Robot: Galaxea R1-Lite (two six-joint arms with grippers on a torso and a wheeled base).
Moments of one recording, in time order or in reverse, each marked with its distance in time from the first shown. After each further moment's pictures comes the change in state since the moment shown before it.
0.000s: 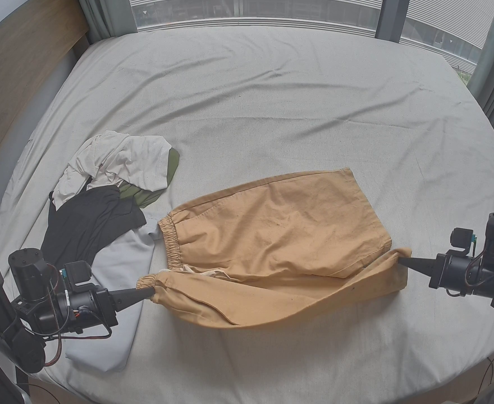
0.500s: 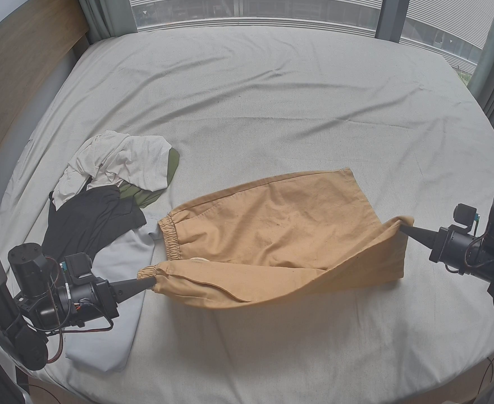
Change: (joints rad) left arm -0.012 0.017 -0.023 -0.043 0.001 -0.025; right arm -0.002 0.054 -0.070 -0.180 -0.014 0.052
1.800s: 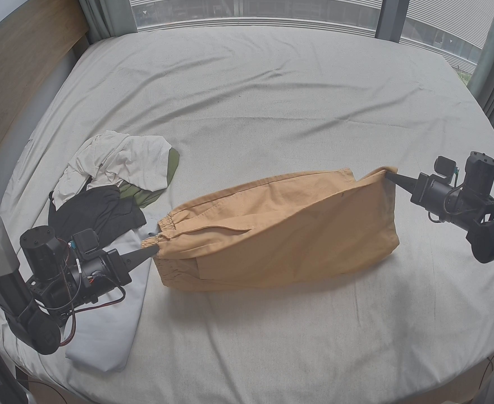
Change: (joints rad) left arm -0.038 0.060 -0.160 0.000 0.190 -0.102; right arm -0.011 0.212 -0.431 0.086 0.000 0.053
